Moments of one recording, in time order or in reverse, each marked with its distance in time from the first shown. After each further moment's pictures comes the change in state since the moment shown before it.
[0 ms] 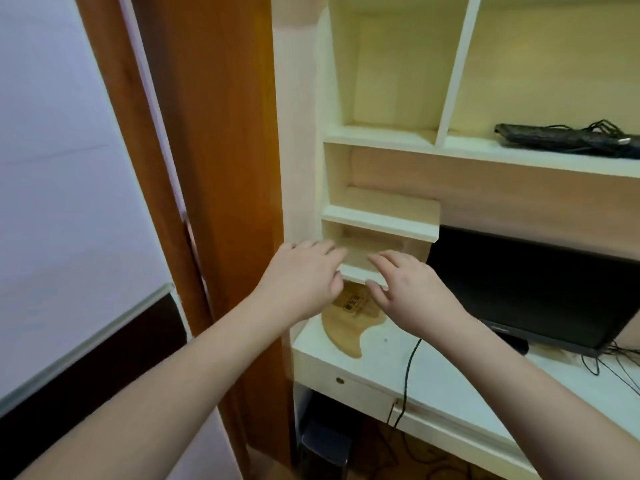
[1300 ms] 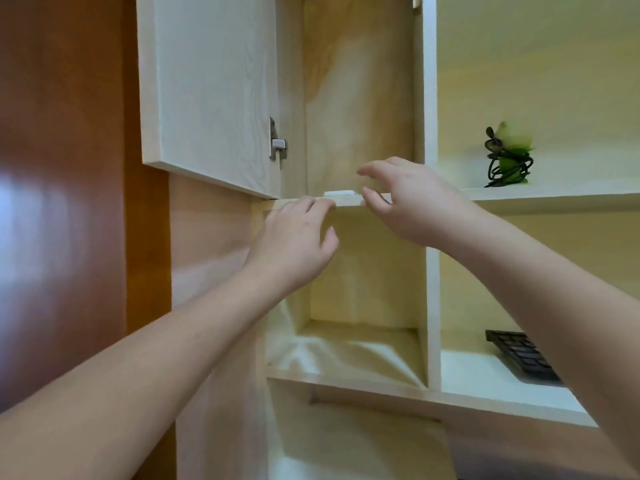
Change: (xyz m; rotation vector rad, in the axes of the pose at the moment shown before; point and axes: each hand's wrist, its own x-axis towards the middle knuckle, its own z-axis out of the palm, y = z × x) left_hand 0.357 -0.091 -0.150 -0.059 0.707 0.040; right_hand 0.303 0.120 -0.258 -0.038 0.632 -0.016
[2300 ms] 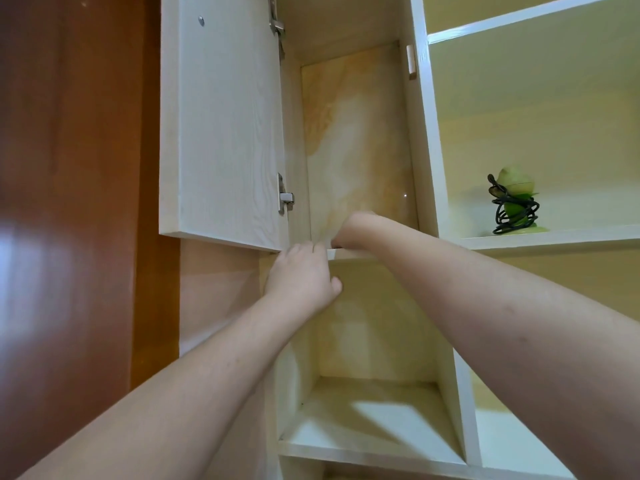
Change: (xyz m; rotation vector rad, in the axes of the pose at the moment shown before) left_hand 0.044 -0.019 0.015 0.178 -0.169 -0.094; right_hand 0.124 -0.025 0.058 -0.327 -0.551 0.330
